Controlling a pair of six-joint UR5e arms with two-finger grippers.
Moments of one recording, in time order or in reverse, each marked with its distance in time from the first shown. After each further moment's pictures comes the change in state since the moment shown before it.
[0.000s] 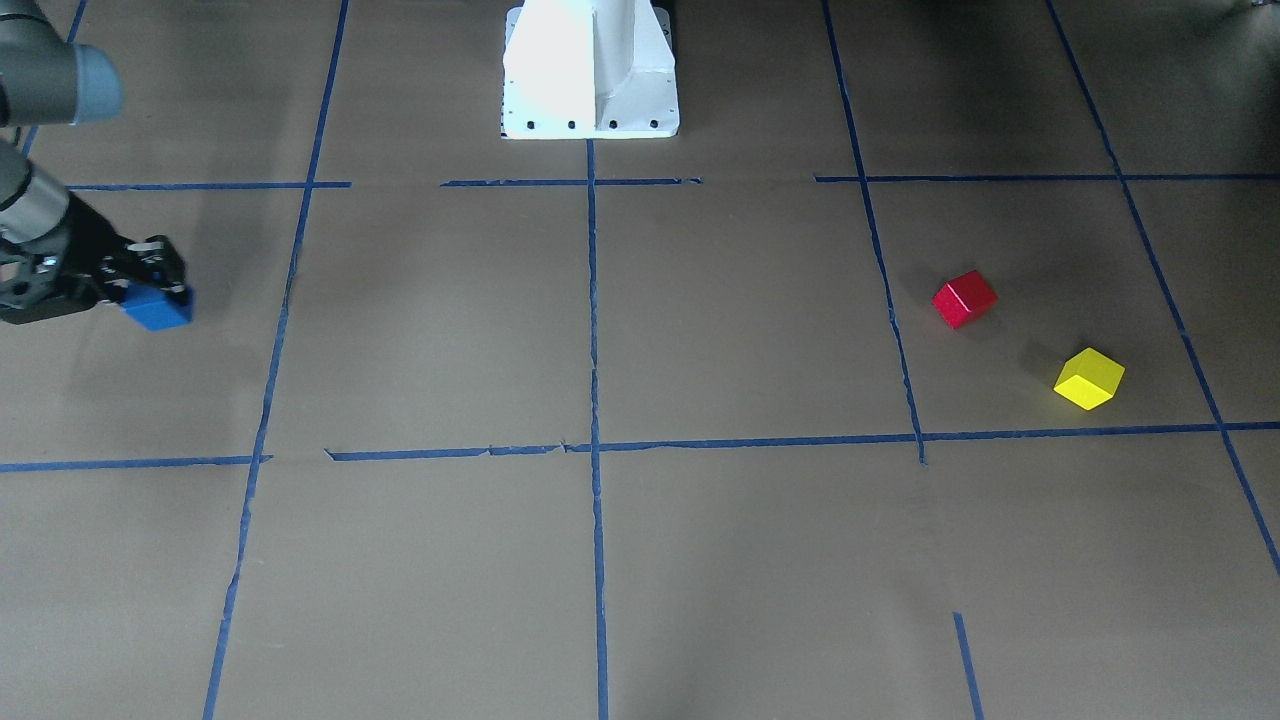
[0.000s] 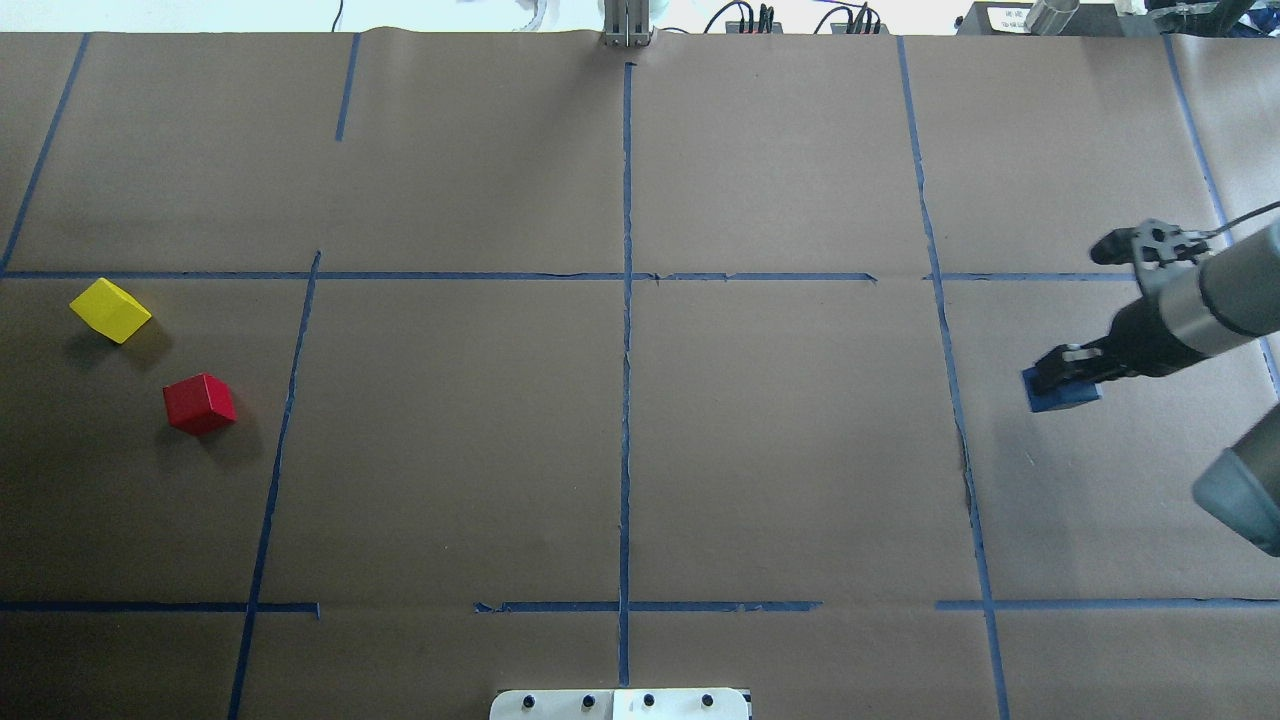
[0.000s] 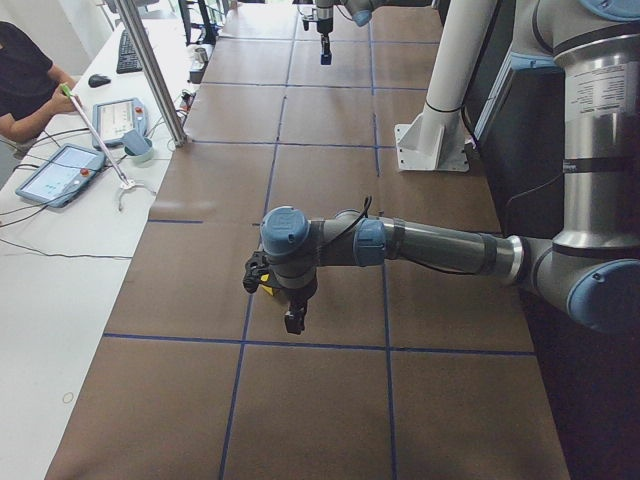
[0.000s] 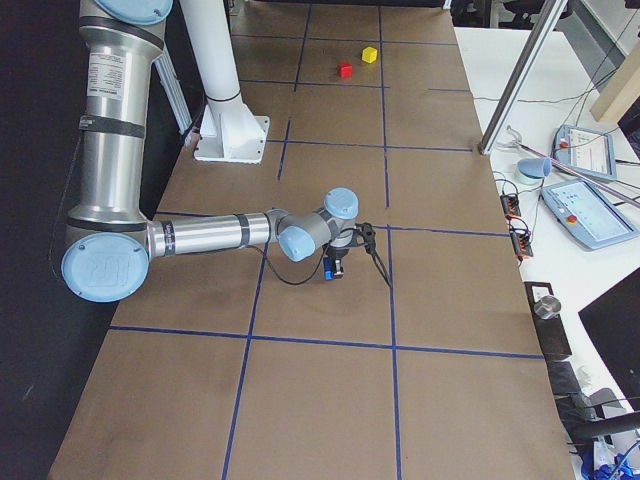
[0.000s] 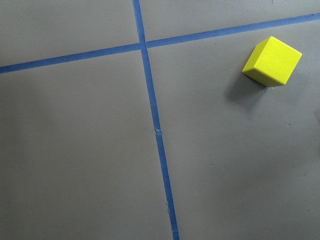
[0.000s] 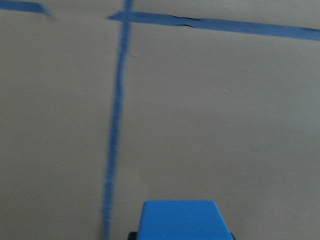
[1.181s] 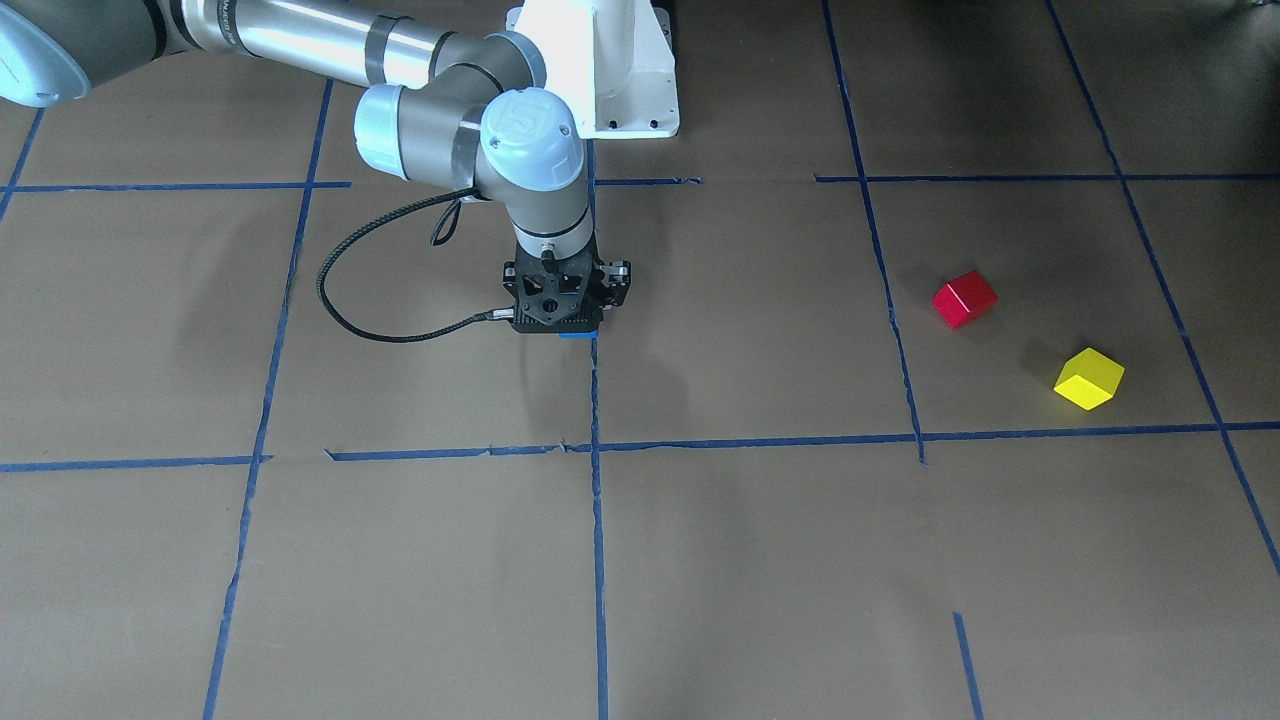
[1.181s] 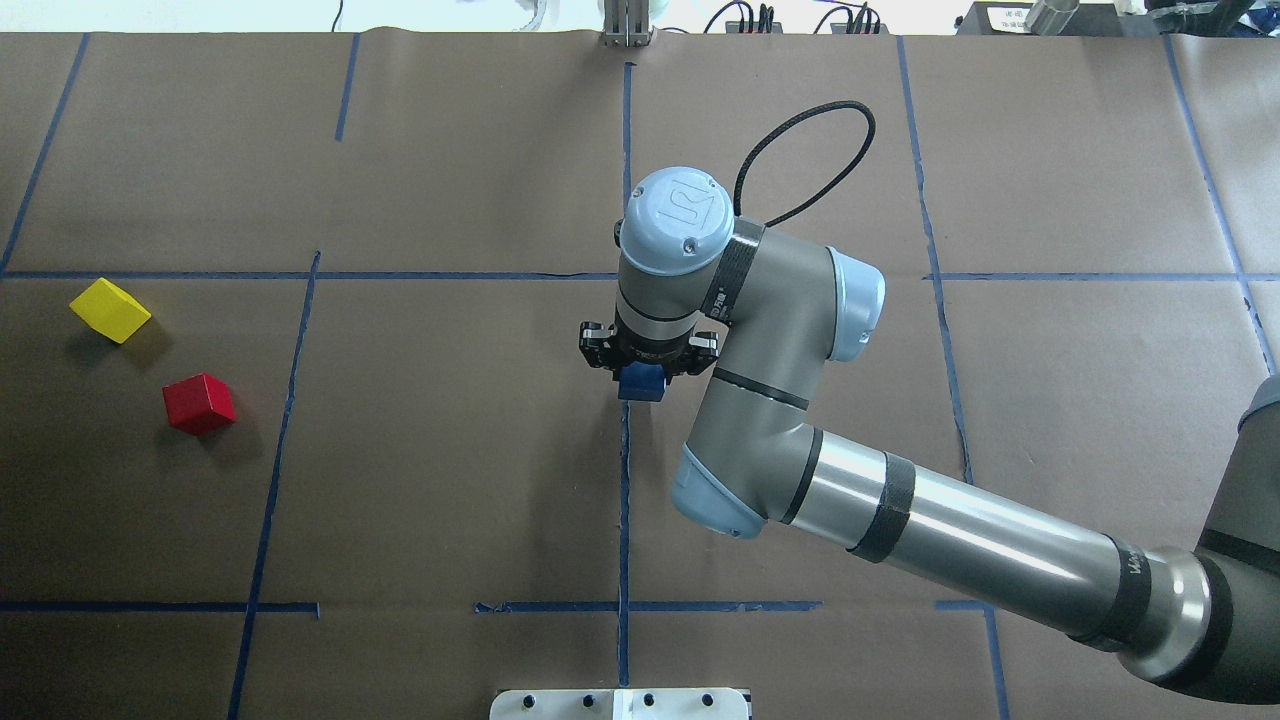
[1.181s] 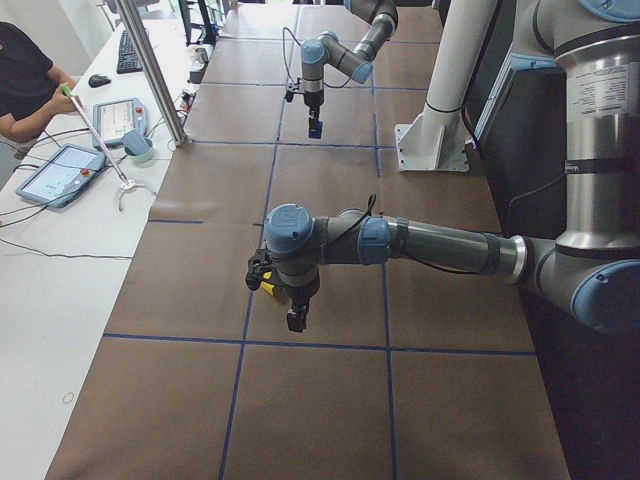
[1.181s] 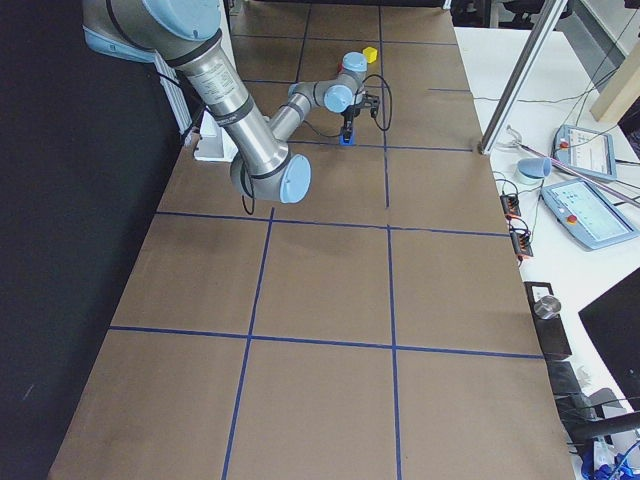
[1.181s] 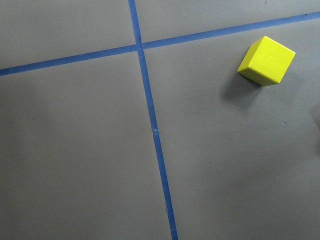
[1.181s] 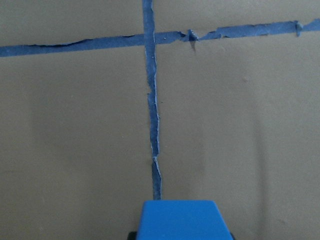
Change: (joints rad) left arm -0.001 0.011 -0.020 -0.001 0.000 -0.002; right arm -0.341 0.812 -0.413 -0.328 -0.253 0.433
